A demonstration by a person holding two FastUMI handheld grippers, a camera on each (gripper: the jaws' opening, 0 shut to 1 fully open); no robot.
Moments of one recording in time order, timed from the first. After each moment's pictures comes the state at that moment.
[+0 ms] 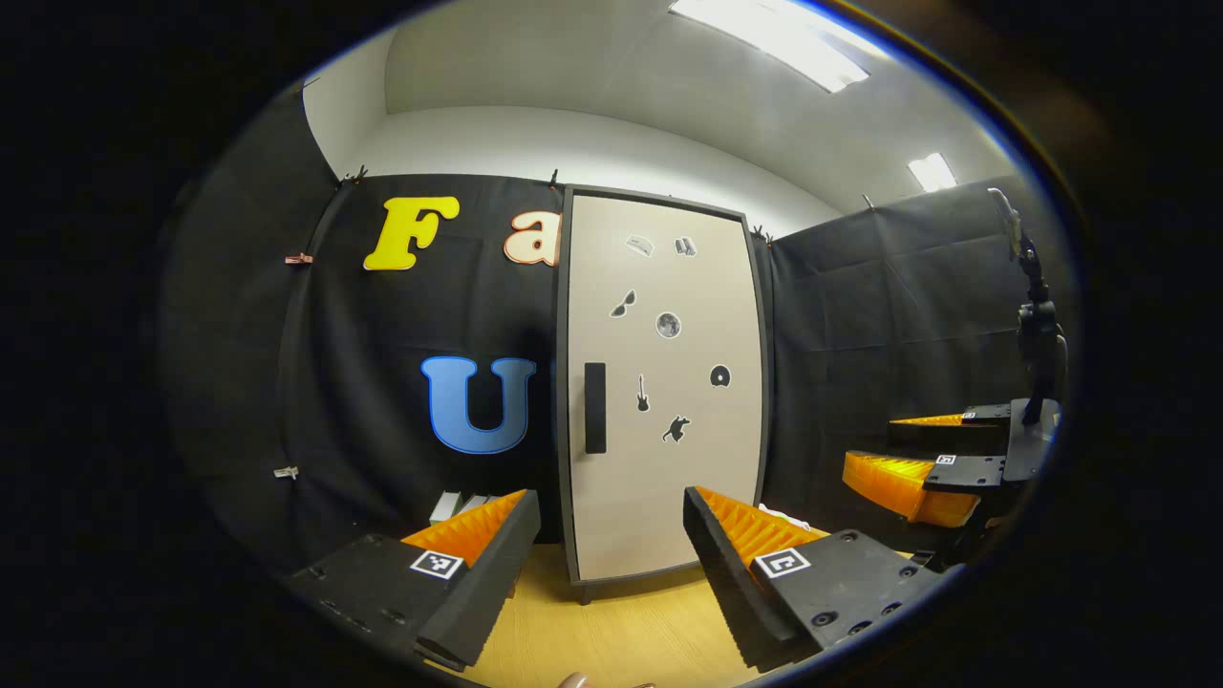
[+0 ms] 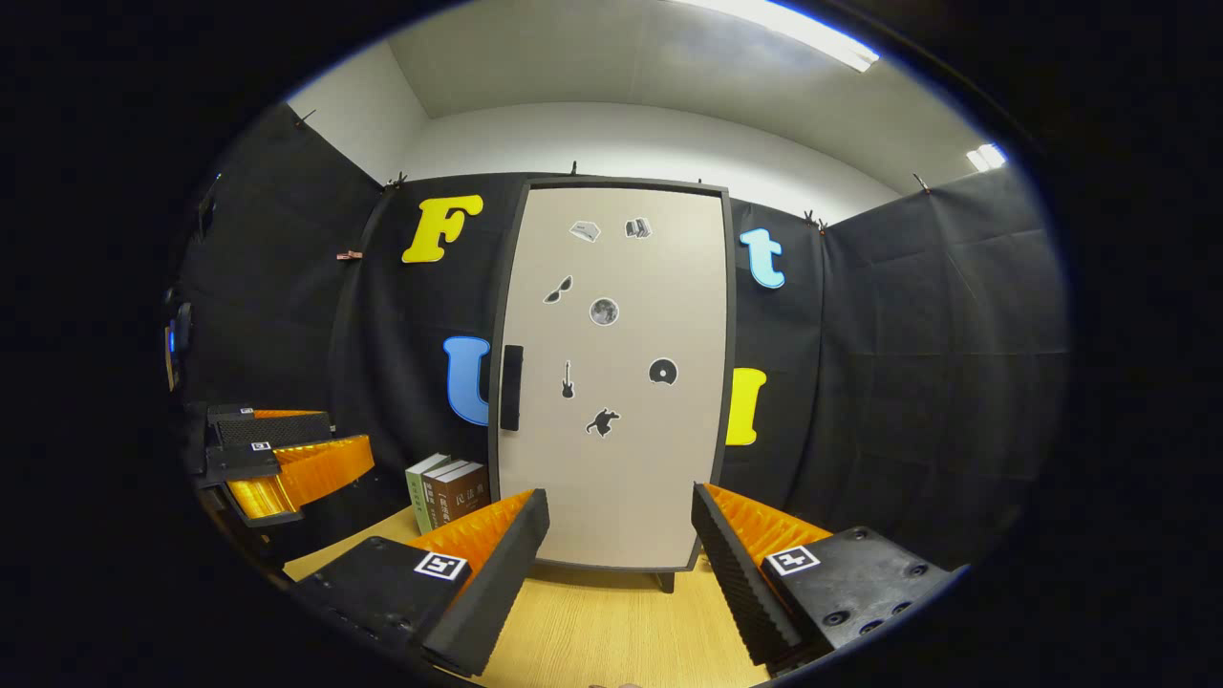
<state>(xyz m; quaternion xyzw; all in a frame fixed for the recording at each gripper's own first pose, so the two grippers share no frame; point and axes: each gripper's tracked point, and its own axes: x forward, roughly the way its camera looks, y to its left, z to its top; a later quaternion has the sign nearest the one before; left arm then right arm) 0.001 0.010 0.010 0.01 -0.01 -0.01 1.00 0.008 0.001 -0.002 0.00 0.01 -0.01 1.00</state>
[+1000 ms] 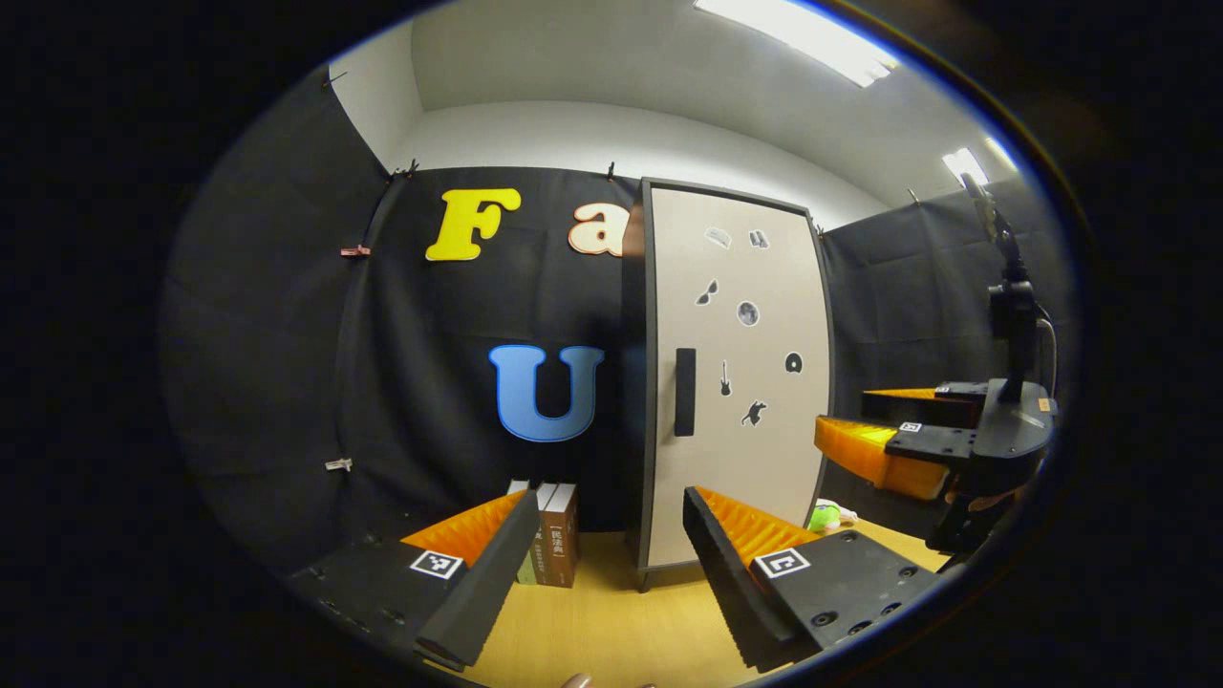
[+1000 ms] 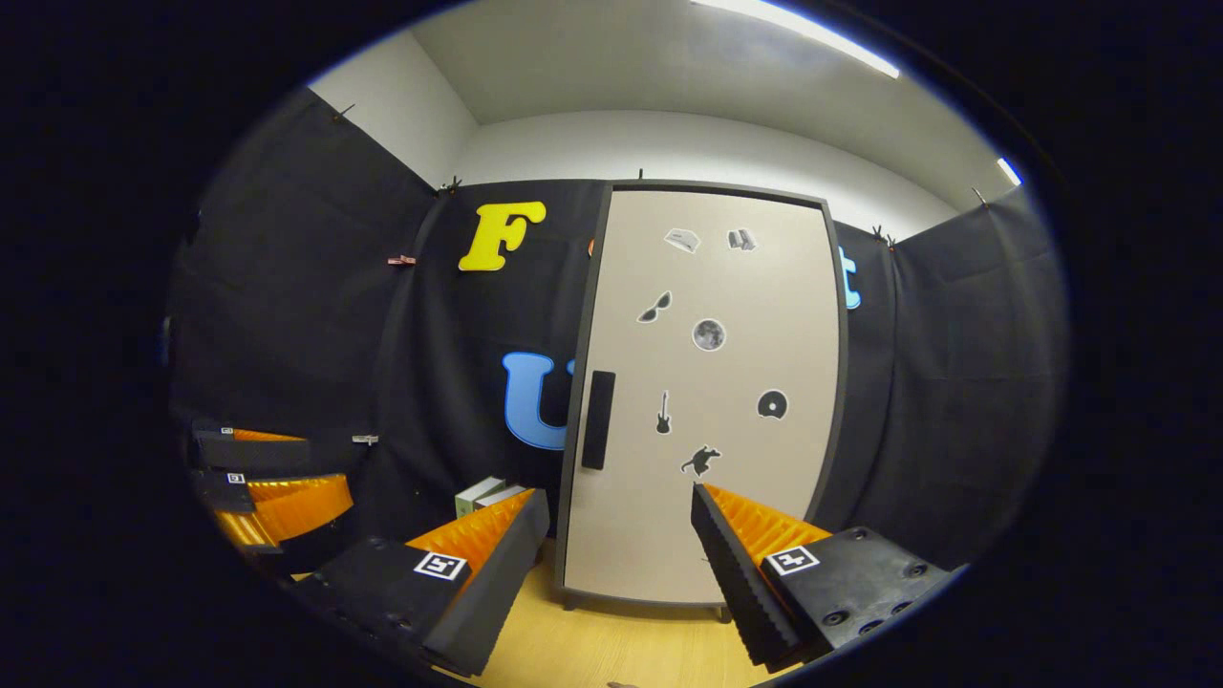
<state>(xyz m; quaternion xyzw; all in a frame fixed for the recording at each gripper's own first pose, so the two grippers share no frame) -0.021 0.108 -0.005 0.01 0.02 0.08 1.00 0.094 0.112 0.015 -0.01 -0.03 0.09 1.00</state>
